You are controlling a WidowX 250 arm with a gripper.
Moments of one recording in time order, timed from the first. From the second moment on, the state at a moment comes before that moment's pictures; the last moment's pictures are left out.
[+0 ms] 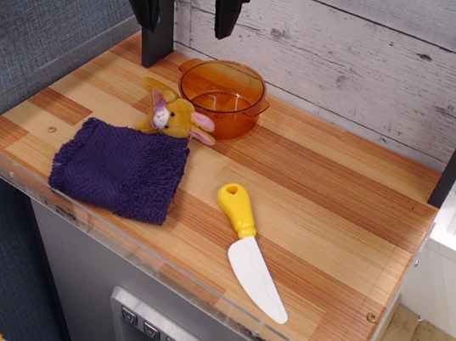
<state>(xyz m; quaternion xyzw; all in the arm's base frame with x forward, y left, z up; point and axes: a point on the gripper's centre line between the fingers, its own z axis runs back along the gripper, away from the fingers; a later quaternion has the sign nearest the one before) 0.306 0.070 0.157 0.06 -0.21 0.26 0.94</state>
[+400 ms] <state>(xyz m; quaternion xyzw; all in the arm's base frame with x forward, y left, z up) 0.301 0.068 0.147 0.06 -0.19 0.26 0.94</state>
